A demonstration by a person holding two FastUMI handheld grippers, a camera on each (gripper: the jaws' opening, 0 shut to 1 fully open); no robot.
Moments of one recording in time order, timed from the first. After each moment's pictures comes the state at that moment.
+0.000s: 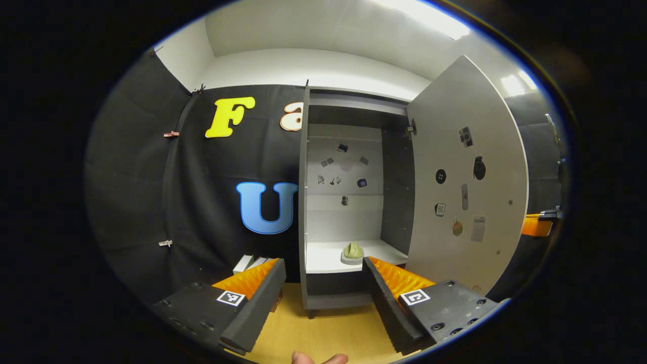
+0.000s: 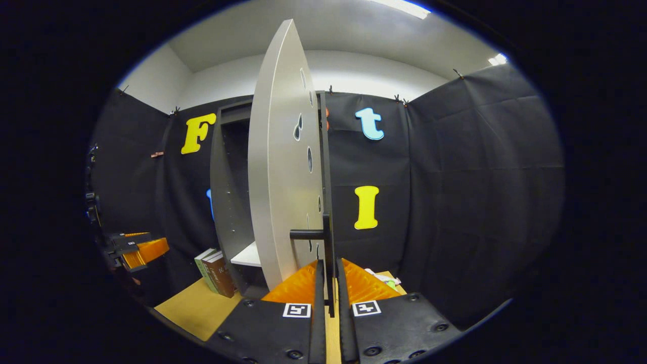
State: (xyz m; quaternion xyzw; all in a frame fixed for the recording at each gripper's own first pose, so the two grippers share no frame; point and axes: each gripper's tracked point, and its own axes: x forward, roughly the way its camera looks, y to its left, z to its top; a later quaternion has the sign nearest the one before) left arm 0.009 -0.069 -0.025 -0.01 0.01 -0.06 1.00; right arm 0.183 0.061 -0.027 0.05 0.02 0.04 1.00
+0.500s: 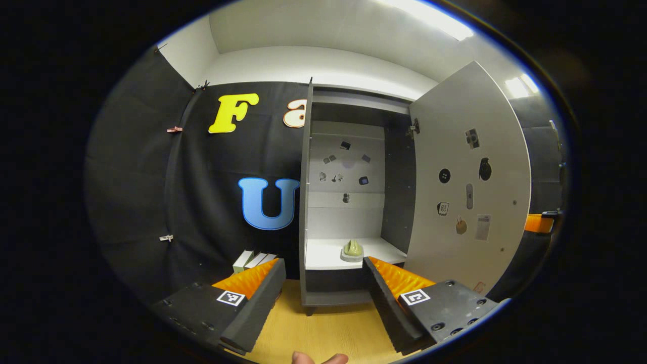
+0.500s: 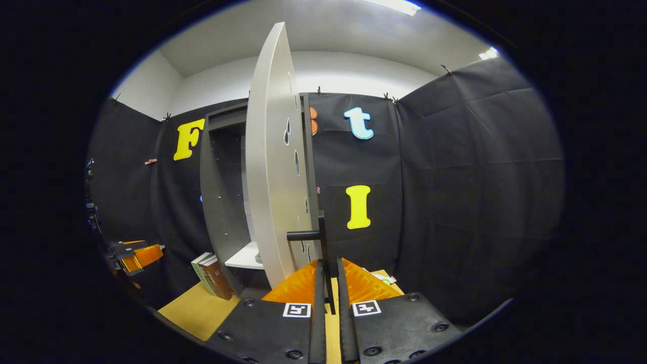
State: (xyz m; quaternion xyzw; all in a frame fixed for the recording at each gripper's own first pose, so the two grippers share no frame) left arm 0.007 -0.070 -0.027 -0.02 0.02 -0.05 1.00; right arm 0.178 0.038 -0.022 0.07 0.01 0.03 1.00
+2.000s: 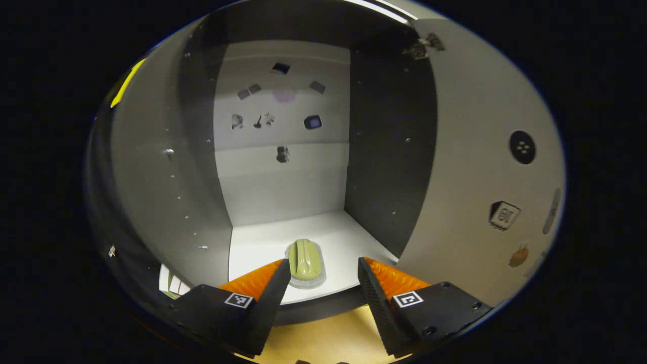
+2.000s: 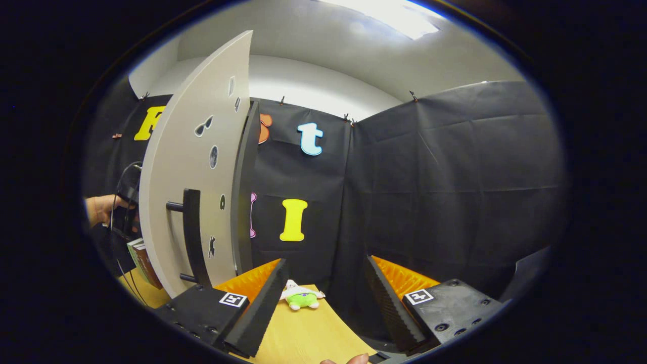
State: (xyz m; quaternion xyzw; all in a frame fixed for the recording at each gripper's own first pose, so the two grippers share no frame) left arm 0.303 -0.216 -0.079 0.03 0.24 -0.21 0.95; right arm 0.178 -0.112 -0.031 -0.02 -0.04 -0.13 0.99
